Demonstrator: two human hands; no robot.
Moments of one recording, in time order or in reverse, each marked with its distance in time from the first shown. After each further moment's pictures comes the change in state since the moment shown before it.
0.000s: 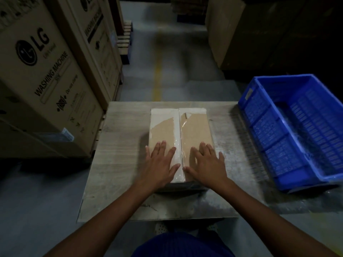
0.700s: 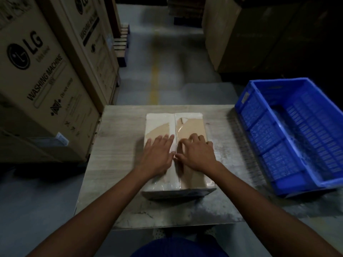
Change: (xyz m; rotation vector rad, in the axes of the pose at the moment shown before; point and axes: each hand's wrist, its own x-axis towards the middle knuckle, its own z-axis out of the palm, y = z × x) left_hand 0.061 -0.007 -0.010 -0.047 0.034 0.067; right_hand 0.059 -0.003 -0.030 -0.020 0.092 -0.123
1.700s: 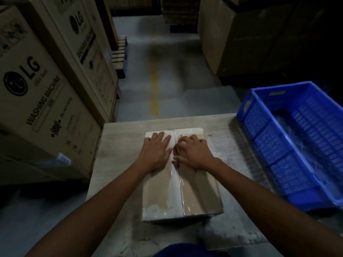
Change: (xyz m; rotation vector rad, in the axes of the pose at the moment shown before) left_hand 0.089 -0.039 -0.022 0.188 0.025 0.077; right_hand 0.075 0.017 -0.011 0.026 0.039 -0.173
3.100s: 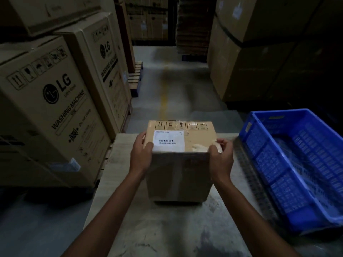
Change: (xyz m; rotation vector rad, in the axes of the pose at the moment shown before) left_hand -0.084 0.019 -0.101 -1.205 0.518 -0.519; right_hand -0.074 -0.036 -0.072 1.228 0.813 0.611
